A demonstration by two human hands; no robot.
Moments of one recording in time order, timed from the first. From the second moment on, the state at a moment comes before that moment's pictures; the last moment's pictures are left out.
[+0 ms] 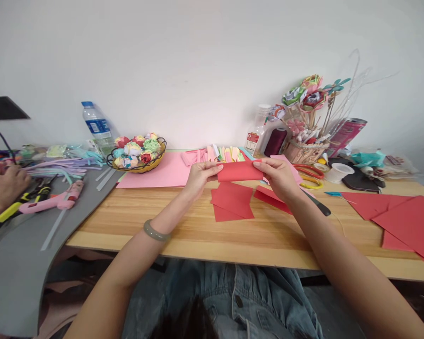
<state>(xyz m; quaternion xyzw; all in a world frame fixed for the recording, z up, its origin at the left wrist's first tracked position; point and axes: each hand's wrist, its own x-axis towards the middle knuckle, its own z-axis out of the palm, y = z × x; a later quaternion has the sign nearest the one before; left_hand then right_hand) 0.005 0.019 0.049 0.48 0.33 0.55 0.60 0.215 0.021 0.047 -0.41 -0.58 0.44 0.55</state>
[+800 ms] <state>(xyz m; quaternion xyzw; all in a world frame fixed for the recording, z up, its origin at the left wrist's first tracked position) 0.006 0.020 0.048 0.47 0.32 0.56 0.60 0.216 0.022 0.046 -0.39 -0.58 0.45 0.56</state>
